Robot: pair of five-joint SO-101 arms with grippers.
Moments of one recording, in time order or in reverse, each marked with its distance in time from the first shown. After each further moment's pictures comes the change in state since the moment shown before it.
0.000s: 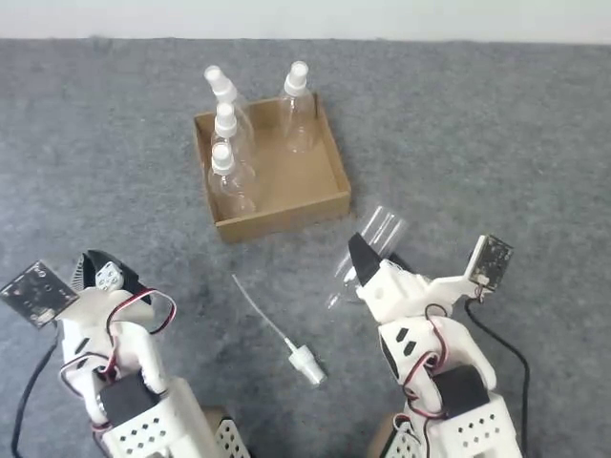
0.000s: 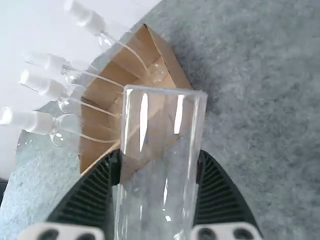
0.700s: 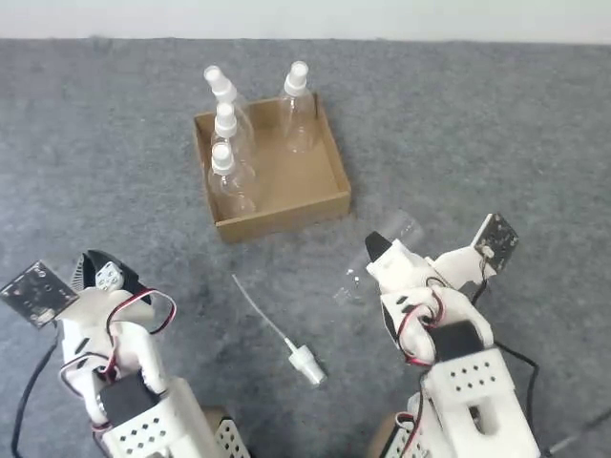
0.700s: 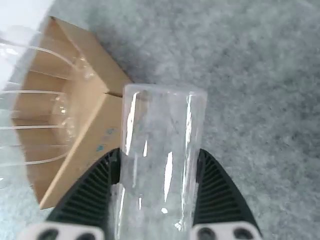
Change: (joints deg) left arm 0.0 0.0 0.0 0.0 0.0; right arm 5.3 35.0 -12.8 -4.4 -8.4
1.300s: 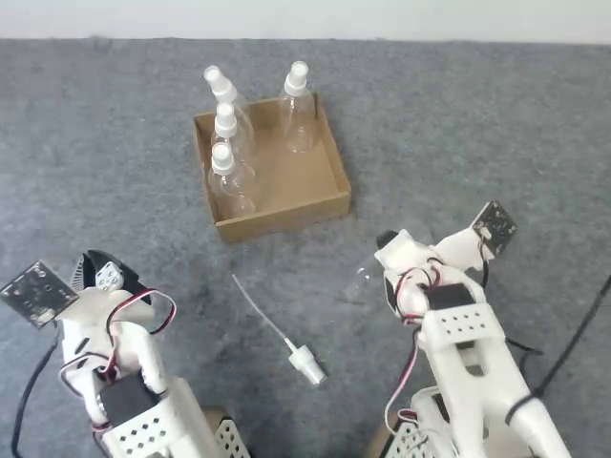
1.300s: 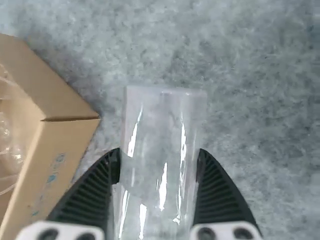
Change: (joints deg) left arm 0.0 0.0 0.0 0.0 0.0; right arm 4.8 24.7 -8.0 -5.9 0.0
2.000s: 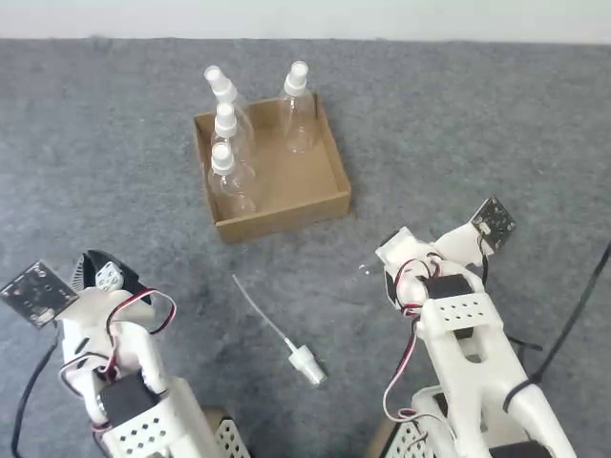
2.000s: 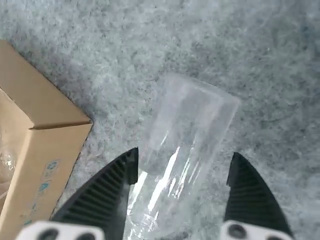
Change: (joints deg) left arm 0.0 0.0 0.0 0.0 0.0; right arm 1.0 3.5 -1.9 -0.1 0.0
